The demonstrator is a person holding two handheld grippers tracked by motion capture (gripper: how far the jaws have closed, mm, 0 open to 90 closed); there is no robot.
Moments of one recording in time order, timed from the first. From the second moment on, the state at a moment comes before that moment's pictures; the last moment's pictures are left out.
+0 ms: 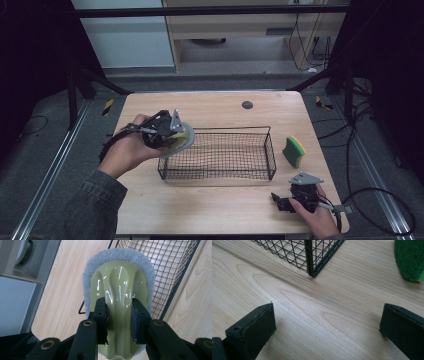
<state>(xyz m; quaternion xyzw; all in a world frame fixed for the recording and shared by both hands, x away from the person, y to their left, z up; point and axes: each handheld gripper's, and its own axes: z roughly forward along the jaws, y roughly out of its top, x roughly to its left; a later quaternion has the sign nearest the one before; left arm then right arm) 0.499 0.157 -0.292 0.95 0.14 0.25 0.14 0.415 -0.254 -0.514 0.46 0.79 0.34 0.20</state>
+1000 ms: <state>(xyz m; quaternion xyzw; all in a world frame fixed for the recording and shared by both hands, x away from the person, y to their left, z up) 0.505 0.137 -0.316 0.96 0.11 0.24 0.12 0.415 -0.255 -0.514 0.46 0.80 0.34 0.20</state>
